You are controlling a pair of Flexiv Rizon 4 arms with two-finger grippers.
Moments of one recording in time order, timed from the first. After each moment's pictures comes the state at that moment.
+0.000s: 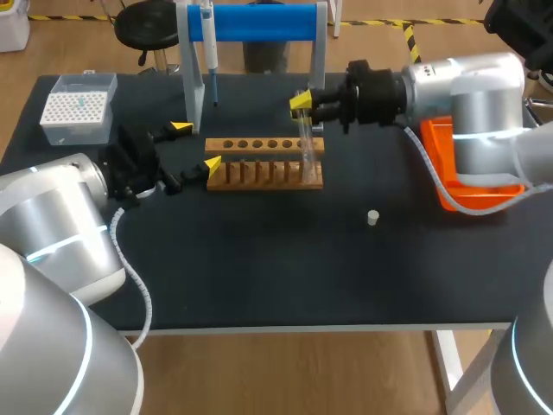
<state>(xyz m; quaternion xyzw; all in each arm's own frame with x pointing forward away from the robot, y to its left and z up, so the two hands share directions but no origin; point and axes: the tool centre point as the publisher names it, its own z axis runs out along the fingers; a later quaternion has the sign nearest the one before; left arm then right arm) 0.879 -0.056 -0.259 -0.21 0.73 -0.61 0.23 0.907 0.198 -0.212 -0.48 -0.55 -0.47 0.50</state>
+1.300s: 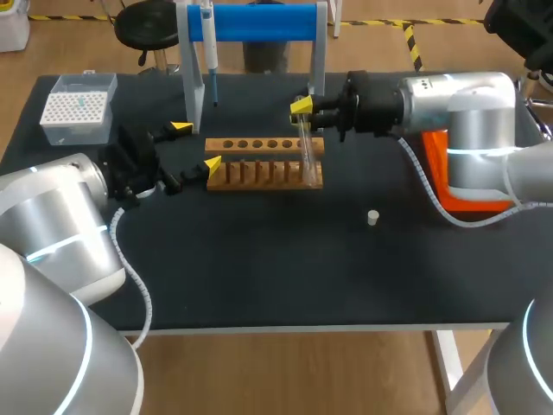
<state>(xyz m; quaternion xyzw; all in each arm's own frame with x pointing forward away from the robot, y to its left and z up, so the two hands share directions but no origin) 0.879 -0.056 -0.259 -0.21 0.73 -0.61 0.23 0.911 0.198 -0.224 -0.46 -0.53 -0.49 0.52</state>
